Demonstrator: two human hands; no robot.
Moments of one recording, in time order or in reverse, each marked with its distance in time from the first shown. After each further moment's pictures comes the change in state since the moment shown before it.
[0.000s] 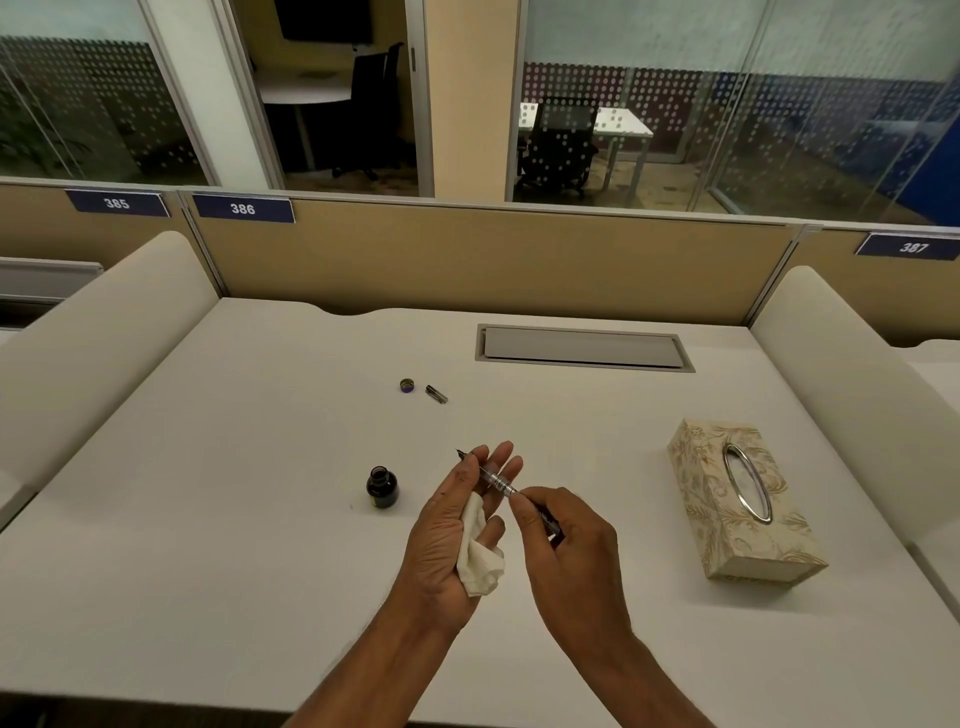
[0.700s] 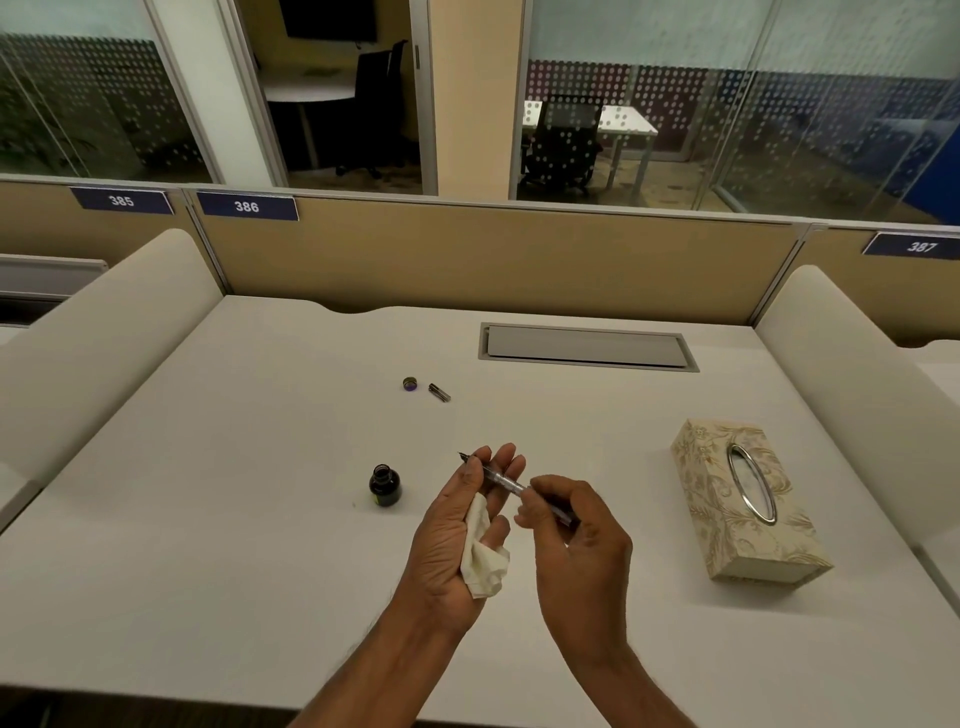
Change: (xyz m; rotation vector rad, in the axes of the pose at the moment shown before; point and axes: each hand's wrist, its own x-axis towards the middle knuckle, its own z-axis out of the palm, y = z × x) left_hand 0.005 -0.006 -0.009 -0.138 0.041 -0.042; right_hand -0.002 -0.008 0.004 0.200 0.150 0.089
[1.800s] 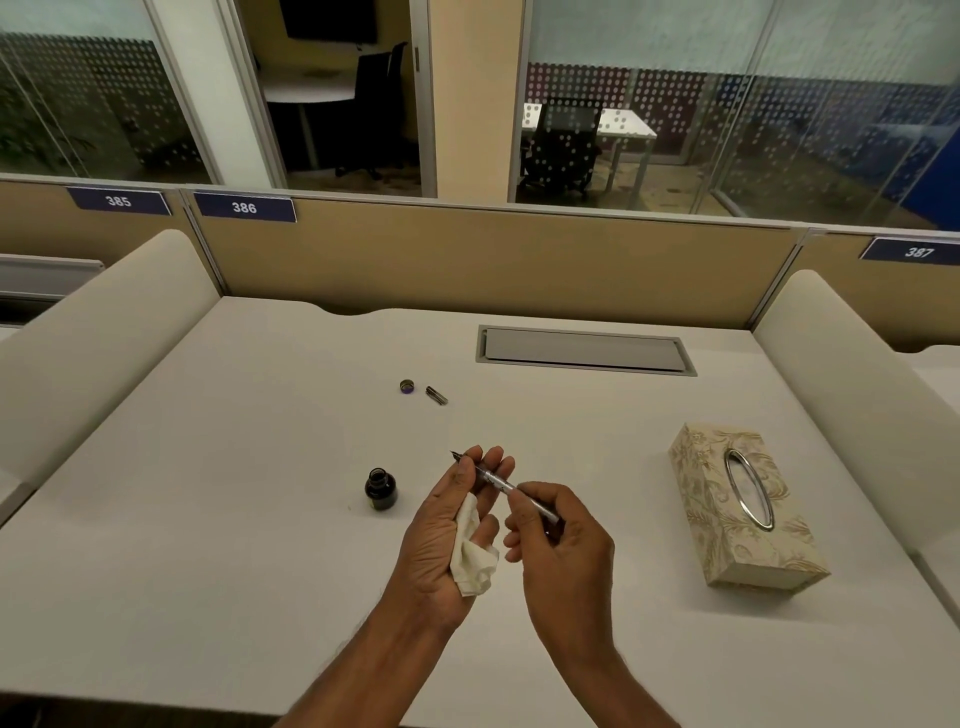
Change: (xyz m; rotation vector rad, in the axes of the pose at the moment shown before) left_hand -0.002 0.008 0.009 0.082 0.035 0.027; right_hand 0.001 -0.011 0.004 0.175 -0.071 0.199
